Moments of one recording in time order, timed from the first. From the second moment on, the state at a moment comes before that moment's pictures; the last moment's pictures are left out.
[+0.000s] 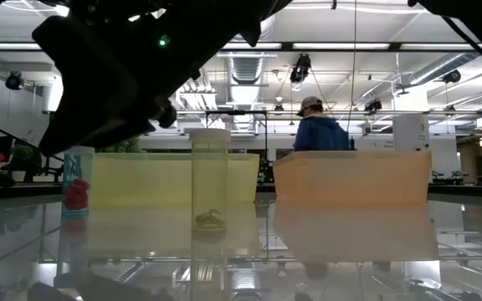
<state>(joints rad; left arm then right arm) -0.34 0.83 0.56 0.15 -0.43 0.24 0.23 2.42 1.97 -0.27 0.17 0.04</state>
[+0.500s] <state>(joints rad) -0.34 0.83 0.56 0.15 -0.43 0.24 0.23 2.43 1.98 -0.30 0.17 0.08</state>
